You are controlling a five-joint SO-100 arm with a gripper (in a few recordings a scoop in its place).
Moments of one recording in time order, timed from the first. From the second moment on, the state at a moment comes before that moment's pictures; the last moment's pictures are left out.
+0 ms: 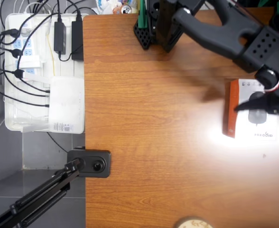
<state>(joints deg) -55.2 96.4 91.0 31.6 30.9</state>
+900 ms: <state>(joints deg) -57.6 72.2 89.5 34.4 25.0</state>
